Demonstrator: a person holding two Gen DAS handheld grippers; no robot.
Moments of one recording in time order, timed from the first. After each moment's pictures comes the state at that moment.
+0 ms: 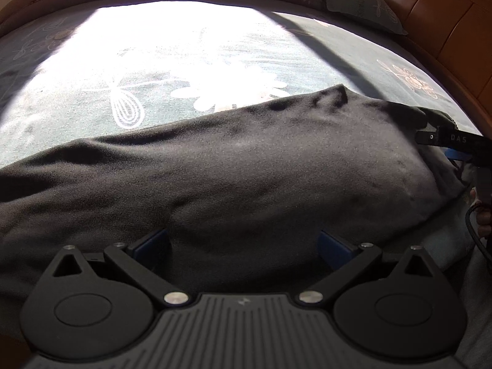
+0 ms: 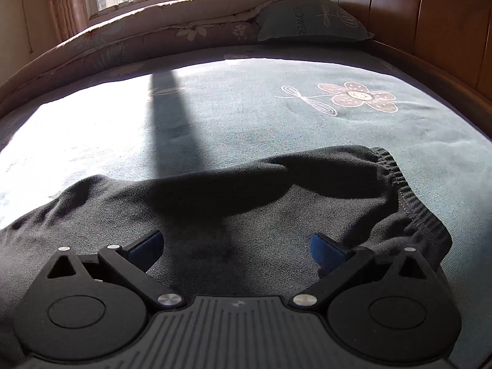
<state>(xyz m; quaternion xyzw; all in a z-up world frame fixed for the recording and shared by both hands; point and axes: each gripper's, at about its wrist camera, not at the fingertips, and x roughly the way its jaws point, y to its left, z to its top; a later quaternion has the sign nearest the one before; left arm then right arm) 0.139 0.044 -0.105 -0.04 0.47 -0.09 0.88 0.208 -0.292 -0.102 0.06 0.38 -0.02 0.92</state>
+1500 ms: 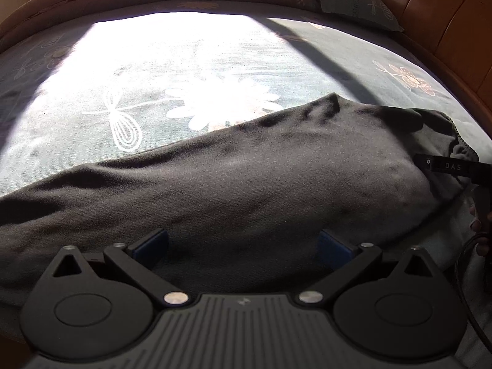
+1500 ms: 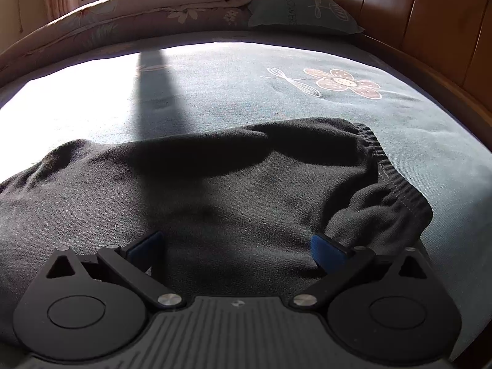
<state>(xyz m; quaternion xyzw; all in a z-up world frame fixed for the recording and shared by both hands) 0.146 0.037 -0.089 0.00 0.47 -0.08 0.88 0.188 -0.282 -0.111 0.02 0.39 -0.03 0.92</state>
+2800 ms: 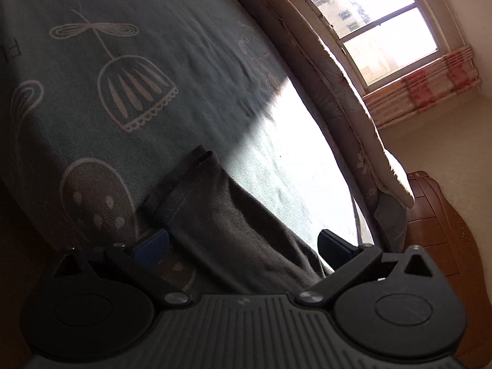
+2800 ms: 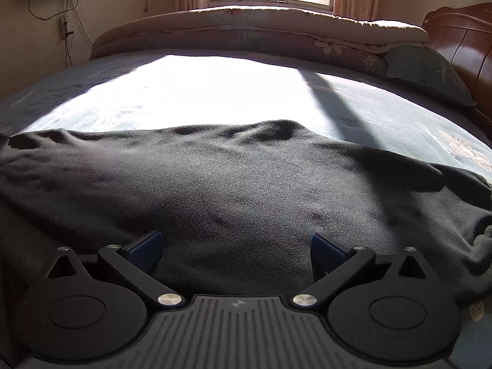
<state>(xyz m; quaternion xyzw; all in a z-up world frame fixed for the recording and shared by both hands) 0.034 0.385 -0.119 -0.47 0.31 0.01 0.82 0.117 -0.150 -0.116 -0.08 0.33 0.17 0.92</state>
